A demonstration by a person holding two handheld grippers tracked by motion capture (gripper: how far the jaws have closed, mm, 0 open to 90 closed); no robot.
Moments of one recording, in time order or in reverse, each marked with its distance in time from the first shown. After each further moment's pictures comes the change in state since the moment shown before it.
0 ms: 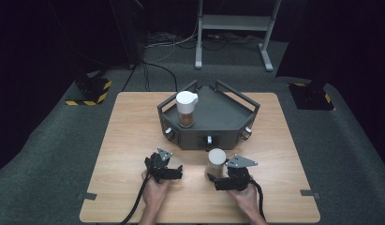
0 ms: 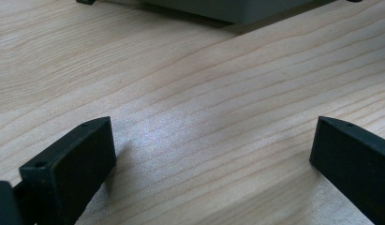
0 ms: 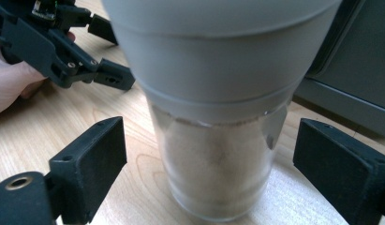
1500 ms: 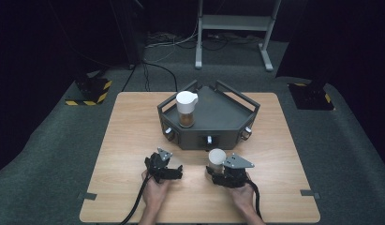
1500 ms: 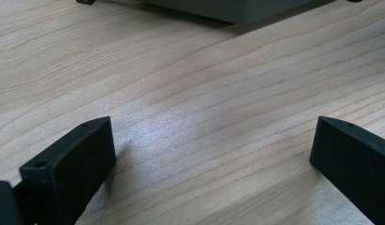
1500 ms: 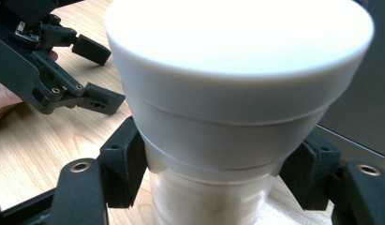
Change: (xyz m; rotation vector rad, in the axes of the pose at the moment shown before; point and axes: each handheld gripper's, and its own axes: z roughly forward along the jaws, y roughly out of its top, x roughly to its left) left arm 0.000 0.000 0.000 0.000 0.000 0.000; right arm 0.022 -0.004 0.006 -0.074 -0.088 -0.058
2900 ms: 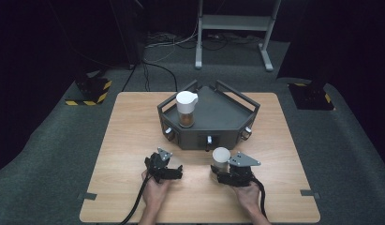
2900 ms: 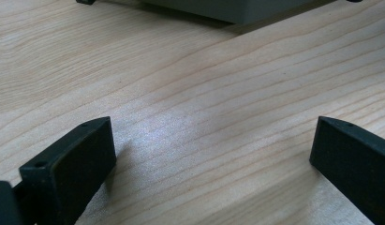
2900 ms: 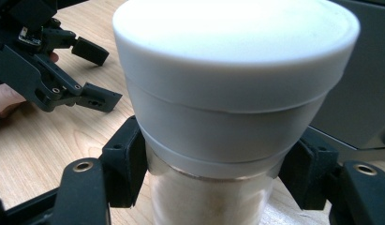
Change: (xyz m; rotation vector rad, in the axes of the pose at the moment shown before) left arm 0.000 0.000 0.000 0.000 0.000 0.000; right arm -0.015 0.006 -0.014 0.012 0.013 0.013
